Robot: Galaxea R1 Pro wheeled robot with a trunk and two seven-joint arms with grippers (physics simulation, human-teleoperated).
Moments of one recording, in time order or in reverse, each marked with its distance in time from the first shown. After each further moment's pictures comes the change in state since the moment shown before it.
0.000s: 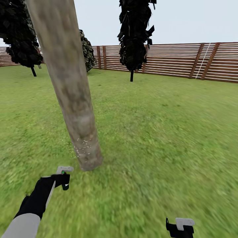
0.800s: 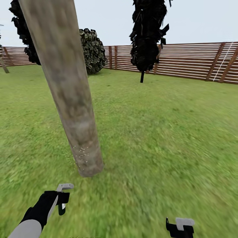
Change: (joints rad) left arm 0.008 0.002 0.008 0.281 0.007 -0.029 0.119; right arm 0.000 0.000 0.000 0.000 0.000 0.000 0.000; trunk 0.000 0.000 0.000
